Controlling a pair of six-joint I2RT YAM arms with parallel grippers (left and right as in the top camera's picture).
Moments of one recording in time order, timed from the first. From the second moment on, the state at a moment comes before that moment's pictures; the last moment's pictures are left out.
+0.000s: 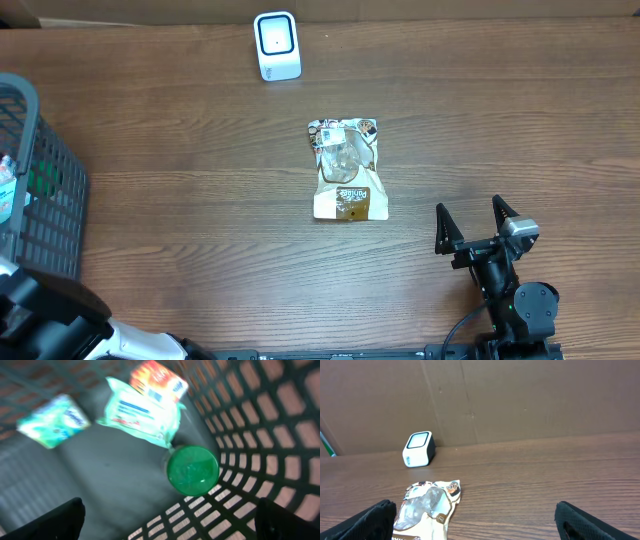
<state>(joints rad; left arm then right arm) 0.84 1.81 1.85 -1.16 0.02 -0.25 0.09 0.01 0.02 -0.03 -0.11 0.17</state>
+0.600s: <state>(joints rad) 0.77 1.82 1.50 -0.72 0.02 -0.13 0.09 0.01 0.02 -0.03 -0.11 0.17</state>
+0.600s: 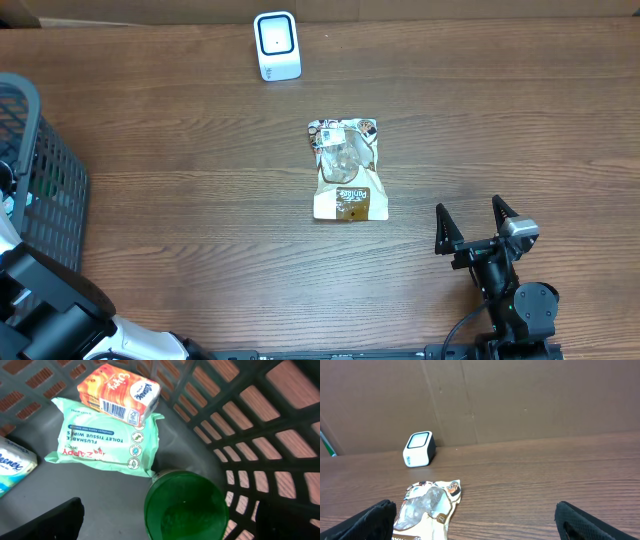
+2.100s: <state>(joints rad) 0.76 1.95 2.11 -1.38 -0.01 -0.19 0.09 0.01 0.02 -0.03 -0.11 0.17</state>
